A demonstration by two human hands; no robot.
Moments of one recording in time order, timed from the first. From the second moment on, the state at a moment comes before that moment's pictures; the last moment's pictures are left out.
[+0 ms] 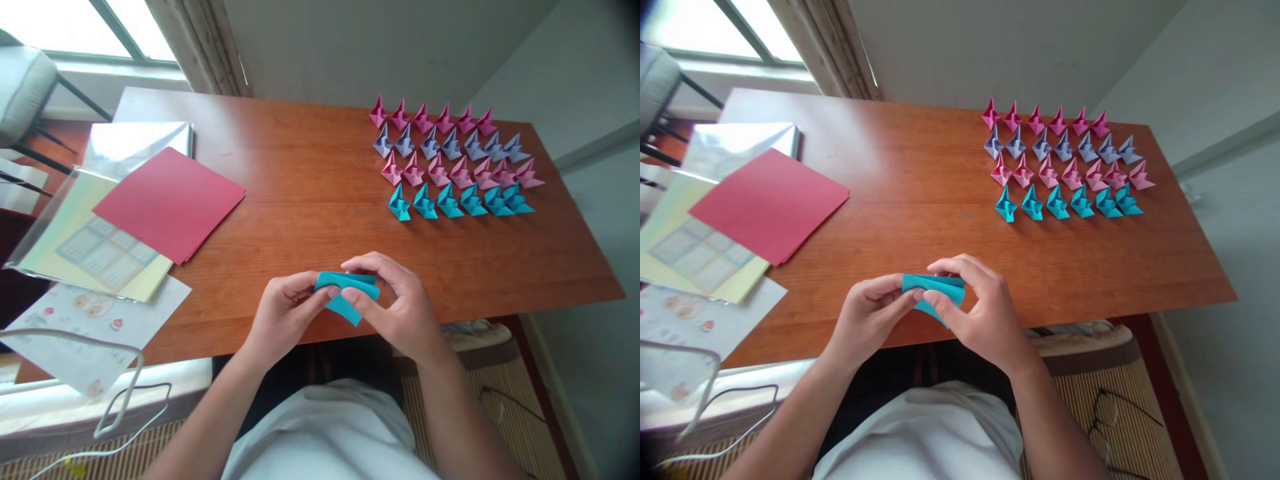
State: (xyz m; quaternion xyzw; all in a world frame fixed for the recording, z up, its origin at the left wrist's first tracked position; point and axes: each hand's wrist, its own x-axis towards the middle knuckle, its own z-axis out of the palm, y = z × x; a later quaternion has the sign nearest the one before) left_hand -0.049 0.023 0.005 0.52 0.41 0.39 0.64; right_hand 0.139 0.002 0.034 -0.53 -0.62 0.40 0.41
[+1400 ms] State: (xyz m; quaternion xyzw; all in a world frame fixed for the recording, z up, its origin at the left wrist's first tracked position) left_hand -0.052 0.023 0.001 0.57 0.46 0.40 0.54; right_hand 0.138 0.007 0.040 -0.54 -0.62 0.39 0.41
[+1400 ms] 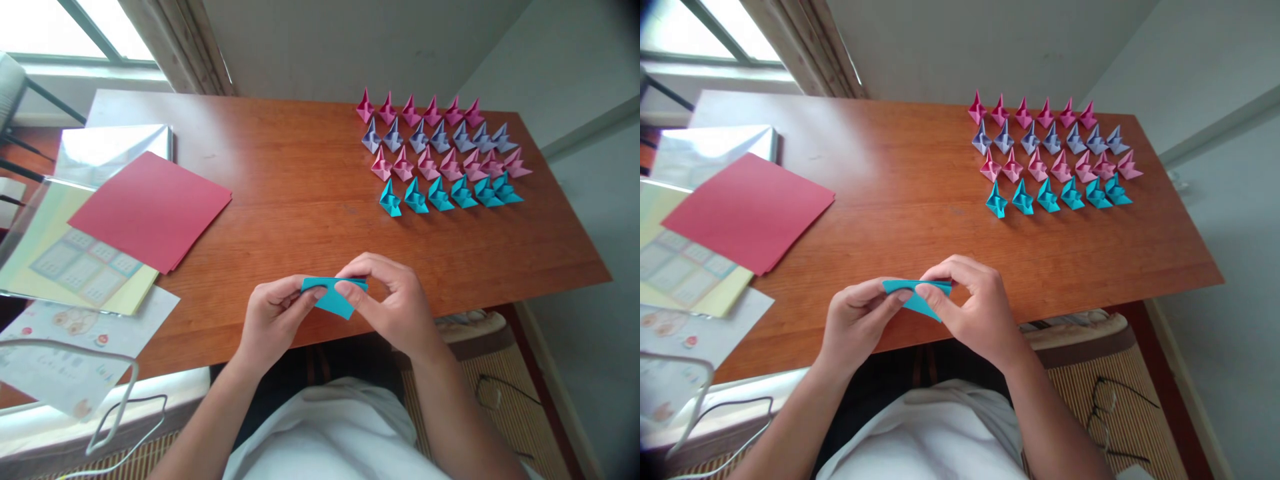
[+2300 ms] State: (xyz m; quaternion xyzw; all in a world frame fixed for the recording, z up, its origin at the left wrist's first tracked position) left_hand -0.048 0.021 0.001 0.45 0.52 0.46 0.56; right_hand 0.150 0.005 0.033 -0.58 -0.59 0.40 0.39
